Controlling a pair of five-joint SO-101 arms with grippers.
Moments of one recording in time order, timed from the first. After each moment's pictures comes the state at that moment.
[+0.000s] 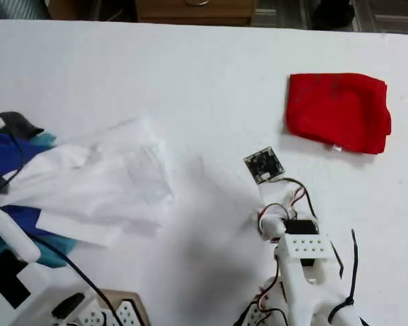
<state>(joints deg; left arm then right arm) -55.4 -3.4 7.8 78.3 -45.3 -4.7 -45.6 80.5 35.5 26.3</state>
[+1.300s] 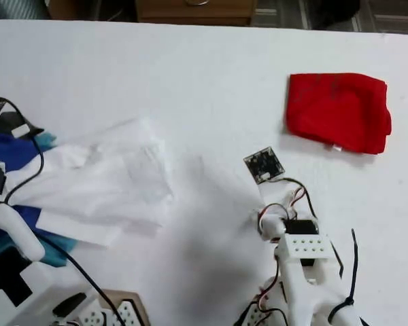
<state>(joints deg) -51.2 -3.4 11.8 77.3 -48.1 -4.7 -45.6 80.5 35.5 26.3</state>
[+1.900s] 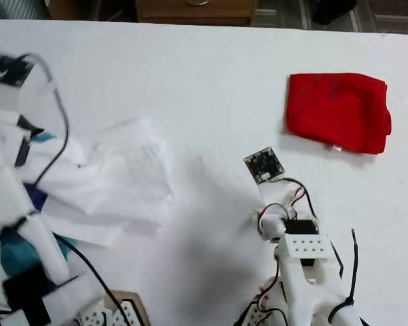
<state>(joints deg) -34.3 -16.0 -3.8 94.4 -37.8 -4.7 -45.6 80.5 35.5 26.3</state>
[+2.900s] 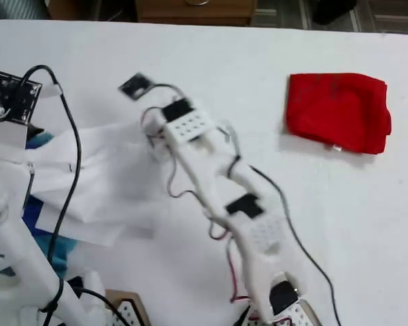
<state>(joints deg) -35.4 -40.4 1.6 101.4 -37.1 -37.5 41.0 -32.5 77.4 14.9</state>
